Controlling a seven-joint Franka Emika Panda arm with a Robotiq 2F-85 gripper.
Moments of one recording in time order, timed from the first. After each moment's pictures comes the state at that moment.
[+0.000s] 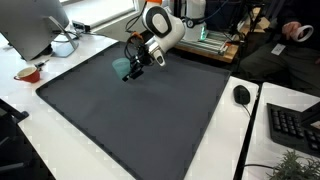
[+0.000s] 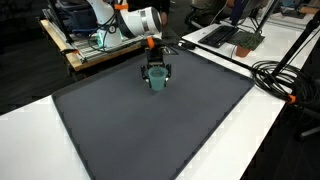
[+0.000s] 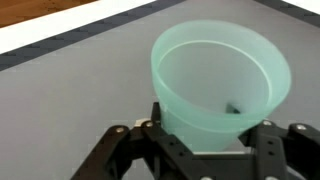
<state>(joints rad) 0.02 0.46 0.01 -2.33 -2.36 2.35 -0.25</state>
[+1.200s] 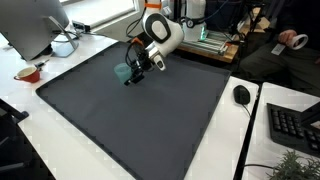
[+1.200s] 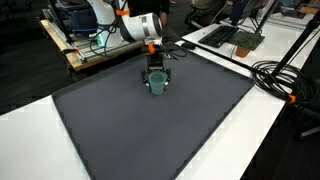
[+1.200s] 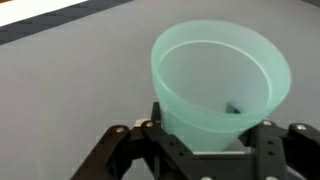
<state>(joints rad) 0.02 0.52 0.01 -2.29 -2.36 2.36 -0.25</state>
